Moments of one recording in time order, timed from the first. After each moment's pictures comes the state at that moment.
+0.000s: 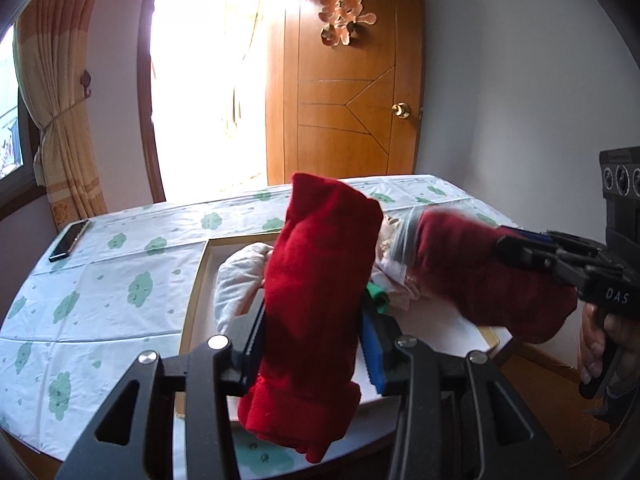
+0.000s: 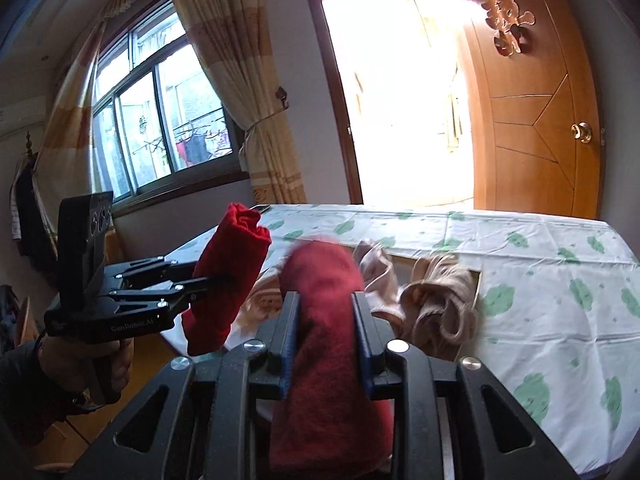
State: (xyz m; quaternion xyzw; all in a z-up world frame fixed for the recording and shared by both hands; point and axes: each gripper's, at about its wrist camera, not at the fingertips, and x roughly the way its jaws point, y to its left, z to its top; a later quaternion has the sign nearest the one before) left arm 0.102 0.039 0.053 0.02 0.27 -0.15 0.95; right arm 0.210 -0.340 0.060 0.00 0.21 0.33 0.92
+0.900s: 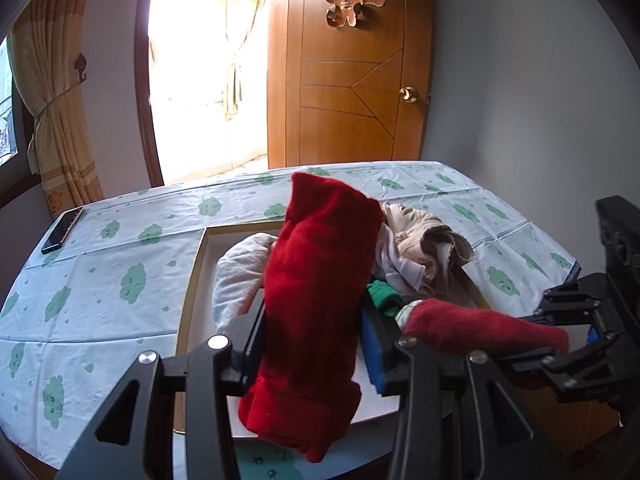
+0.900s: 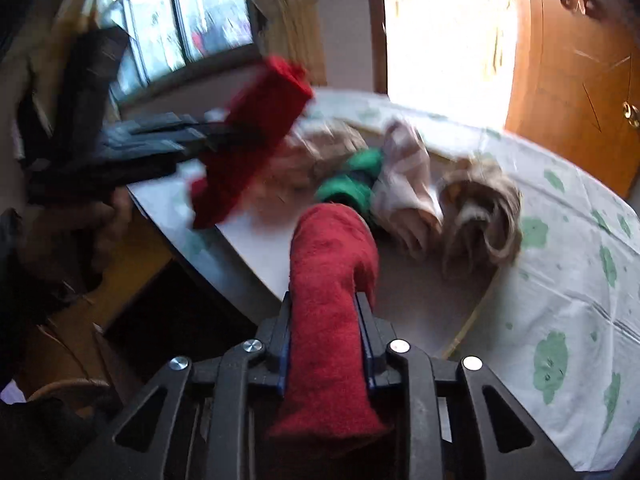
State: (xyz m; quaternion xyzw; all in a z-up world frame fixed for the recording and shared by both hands) left arm 0.126 0.040 0.045 0.01 0.30 -0.14 0.94; right arm 0.212 -0.311 0.015 -0.12 0.36 0.37 0.85
